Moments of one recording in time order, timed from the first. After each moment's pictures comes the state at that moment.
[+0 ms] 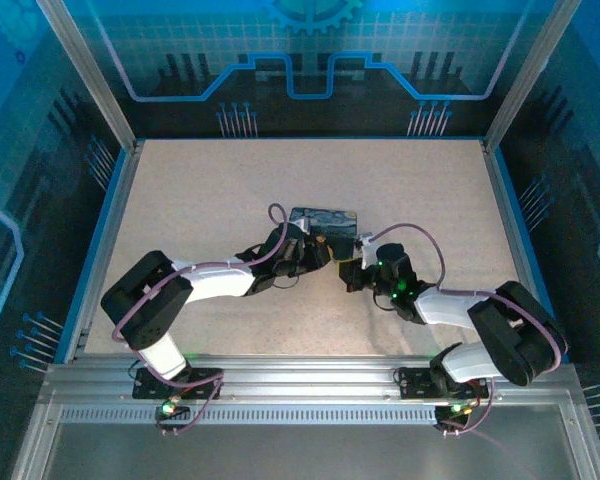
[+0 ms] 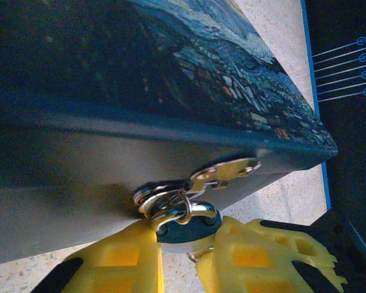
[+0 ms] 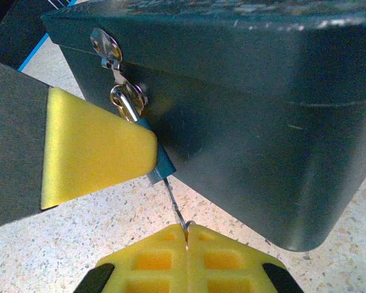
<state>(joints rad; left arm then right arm) -0.74 1.67 0.81 0.28 0.14 -0.98 0.54 1.39 0.36 0.52 -0.25 0.41</state>
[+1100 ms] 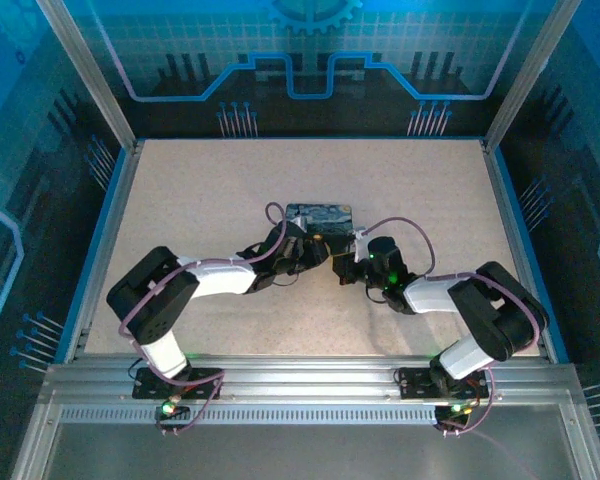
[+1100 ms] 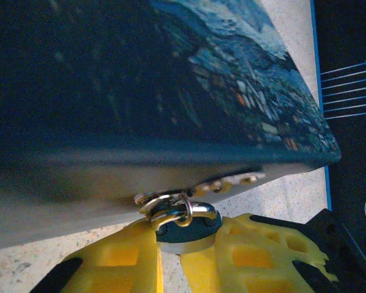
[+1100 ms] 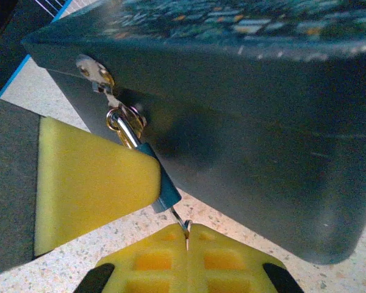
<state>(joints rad) -0.72 1.72 0.82 0.32 0.13 -1.03 0.55 1.54 0.43 0.59 -0.25 0.44</state>
